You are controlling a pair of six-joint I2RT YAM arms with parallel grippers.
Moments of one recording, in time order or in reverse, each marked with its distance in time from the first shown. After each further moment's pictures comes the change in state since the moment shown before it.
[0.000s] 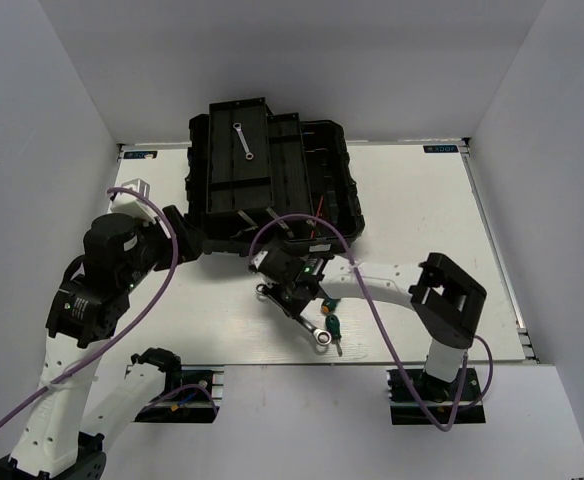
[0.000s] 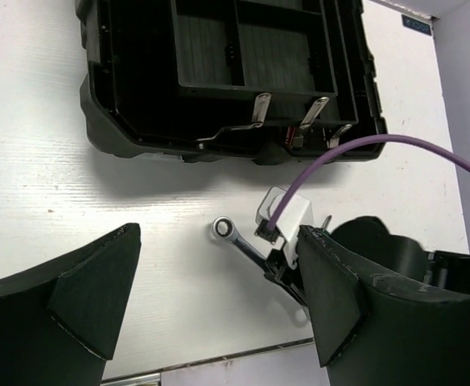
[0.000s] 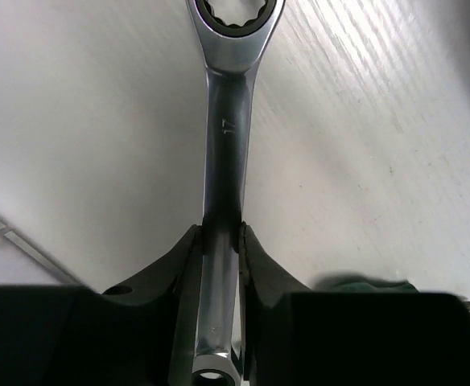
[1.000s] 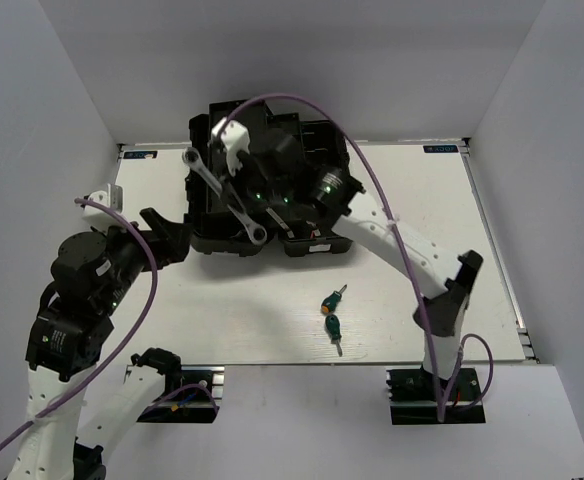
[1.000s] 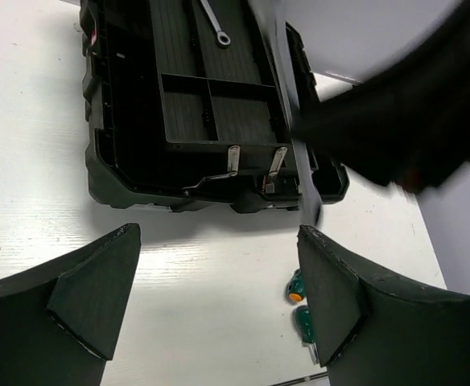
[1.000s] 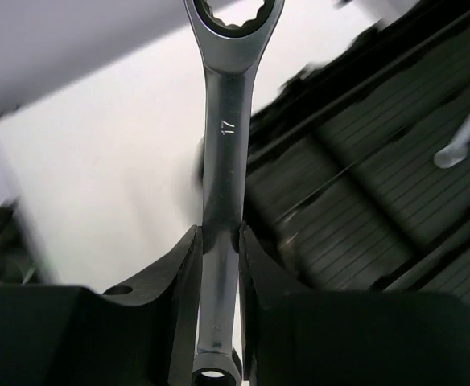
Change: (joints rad) left arm 0.000 -0.098 0.041 0.076 -0.030 0.022; right arm -0.095 0.051 0.914 -0.117 -0.094 -0.174
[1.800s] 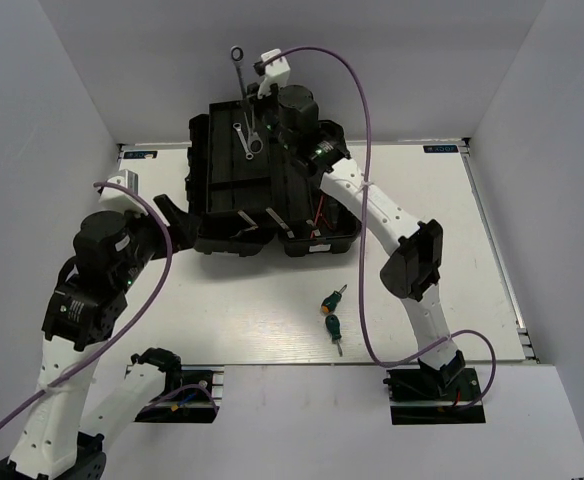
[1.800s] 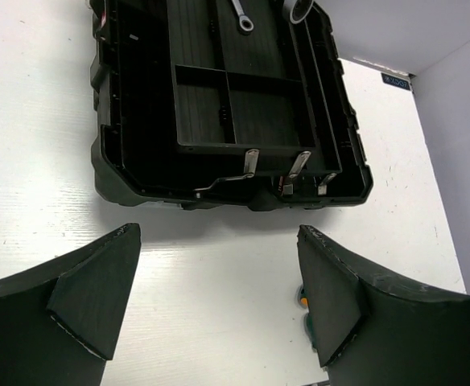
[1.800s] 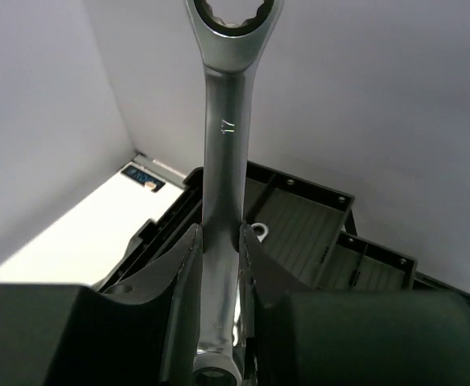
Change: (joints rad) left arm 0.000 0.087 -0.014 0.023 -0.026 -0.004; right arm -0.268 0.340 0.233 0.588 0.185 0.005
